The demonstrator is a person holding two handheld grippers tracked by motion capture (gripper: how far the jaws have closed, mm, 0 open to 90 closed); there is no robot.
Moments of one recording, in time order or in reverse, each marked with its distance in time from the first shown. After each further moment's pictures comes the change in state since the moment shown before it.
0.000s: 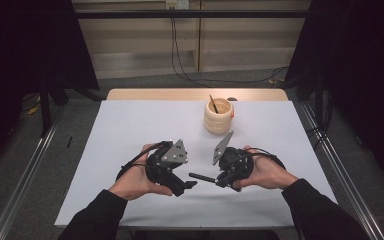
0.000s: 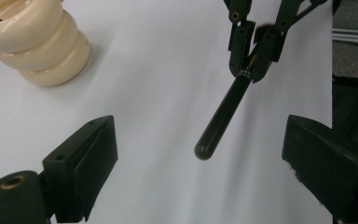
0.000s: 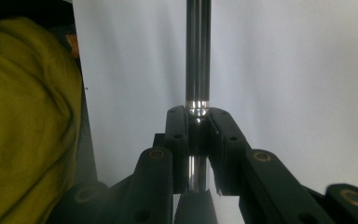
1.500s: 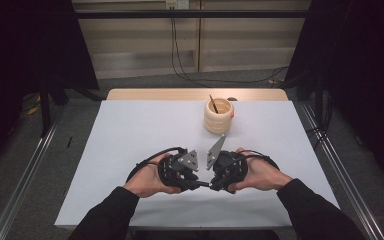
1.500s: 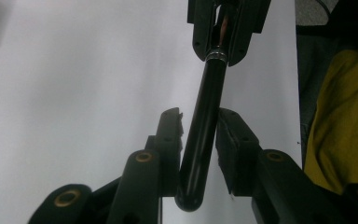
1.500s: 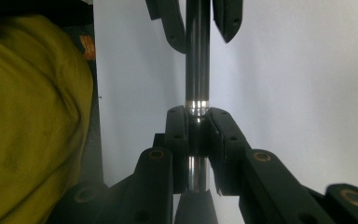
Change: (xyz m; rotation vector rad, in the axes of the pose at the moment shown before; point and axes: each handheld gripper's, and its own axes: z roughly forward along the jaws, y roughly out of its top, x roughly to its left) left arm -0.001 0.002 0.035 0.156 -0.197 0.034; right arm 0.008 0.011 0.007 -0.012 0.036 -0.093
